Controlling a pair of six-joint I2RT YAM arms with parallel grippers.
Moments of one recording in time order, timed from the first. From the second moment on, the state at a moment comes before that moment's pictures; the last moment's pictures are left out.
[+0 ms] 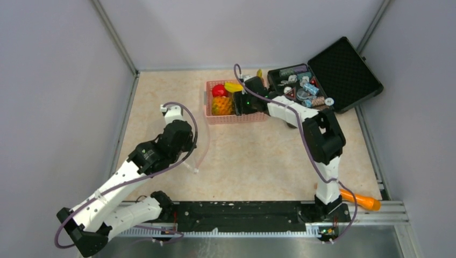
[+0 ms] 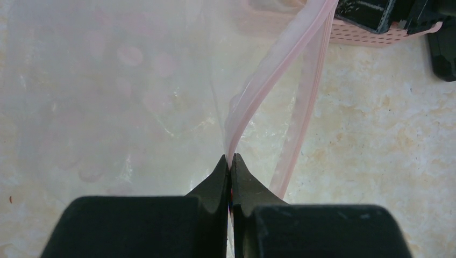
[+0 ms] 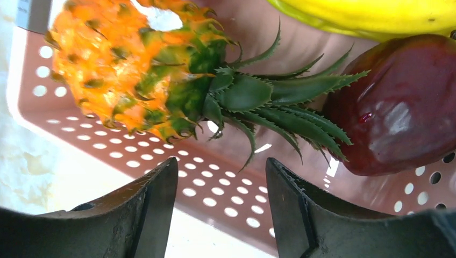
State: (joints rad) left arm -0.74 0.88 0.97 -0.80 -0.50 -0.68; right arm 0.59 2.03 1.57 -0.30 -0.06 0.29
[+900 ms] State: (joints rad) left arm -0.73 0.87 0.96 -0.78 -0.43 -0.68; right arm 0.59 1.41 0.85 -0.20 -0.12 0.32
